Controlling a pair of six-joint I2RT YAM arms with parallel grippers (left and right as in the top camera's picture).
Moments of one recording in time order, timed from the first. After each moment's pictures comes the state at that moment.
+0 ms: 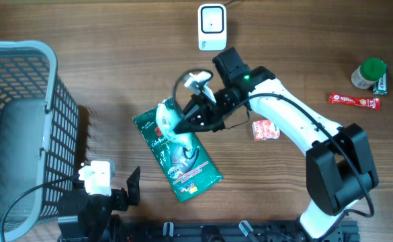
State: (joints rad) left arm 0.07 0.01 0.44 -1.03 0.18 0.00; right arm 0.52 1.86 1.35 -0.76 -1.56 -0.71
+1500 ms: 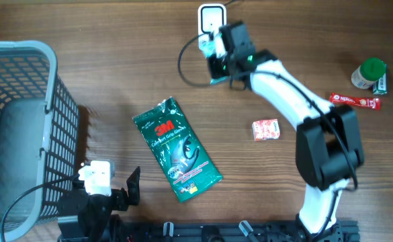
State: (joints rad) left arm 0.07 0.01 0.44 -1.03 0.18 0.00; right arm 0.41 2.06 1.57 -0.43 -0.08 0.12
